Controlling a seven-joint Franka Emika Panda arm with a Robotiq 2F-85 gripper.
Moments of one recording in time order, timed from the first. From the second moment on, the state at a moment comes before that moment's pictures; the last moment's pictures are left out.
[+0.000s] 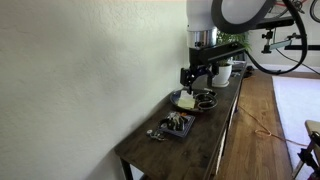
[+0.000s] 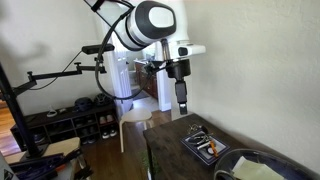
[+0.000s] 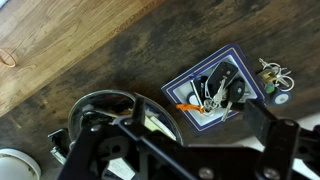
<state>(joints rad) -0.09 0.06 0.08 -2.28 -0.23 2.39 0.73</state>
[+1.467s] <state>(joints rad) 0.03 0.30 0.03 -2.13 -0.11 2.50 1.07</state>
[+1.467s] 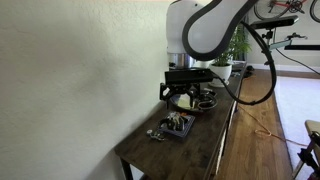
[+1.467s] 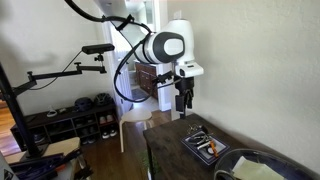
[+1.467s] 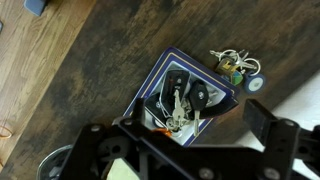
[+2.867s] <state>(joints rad) 0.13 0.49 0.00 -1.99 0.05 2.57 1.19</state>
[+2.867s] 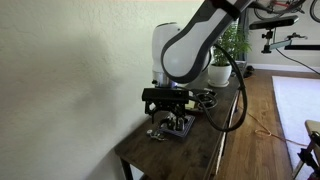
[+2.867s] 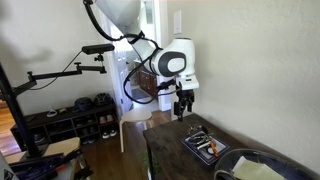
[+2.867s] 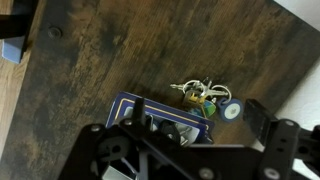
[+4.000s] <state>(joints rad) 0.15 0.70 -0.02 -1.81 0.11 2.57 1.28</state>
